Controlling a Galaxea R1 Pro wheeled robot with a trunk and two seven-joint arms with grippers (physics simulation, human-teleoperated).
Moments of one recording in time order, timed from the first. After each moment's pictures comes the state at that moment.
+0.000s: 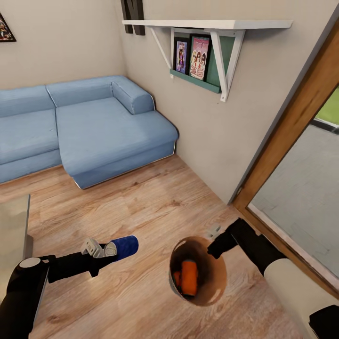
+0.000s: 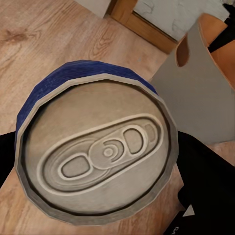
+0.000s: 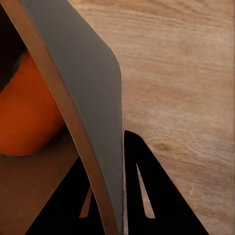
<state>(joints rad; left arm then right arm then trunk) -0.32 0.10 0.32 -1.54 -0.36 0.54 -1.29 -0.84 -0.16 0.39 -0.78 0.37 0.79 0.92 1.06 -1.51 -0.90</state>
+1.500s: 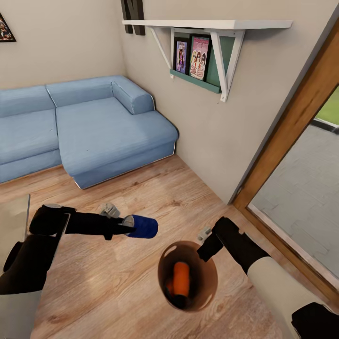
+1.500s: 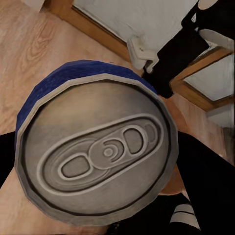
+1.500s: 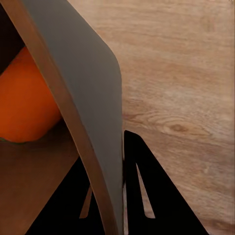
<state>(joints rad) -0.64 0.20 0.02 -1.58 -0.36 1.05 -1.50 -0.84 -0.05 0.39 -0.79 0.53 0.97 0.97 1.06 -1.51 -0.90</state>
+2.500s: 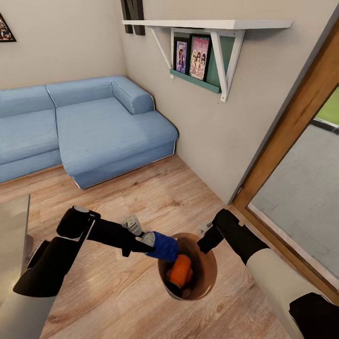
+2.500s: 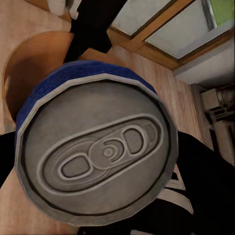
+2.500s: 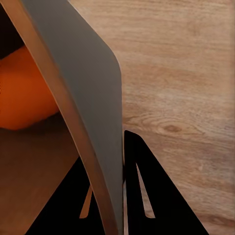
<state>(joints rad) -0.65 0.17 -0.20 -1.59 -0.37 1.05 -1.57 -0.90 -0.05 0.38 -0.78 0.53 1.02 0.97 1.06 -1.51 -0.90</state>
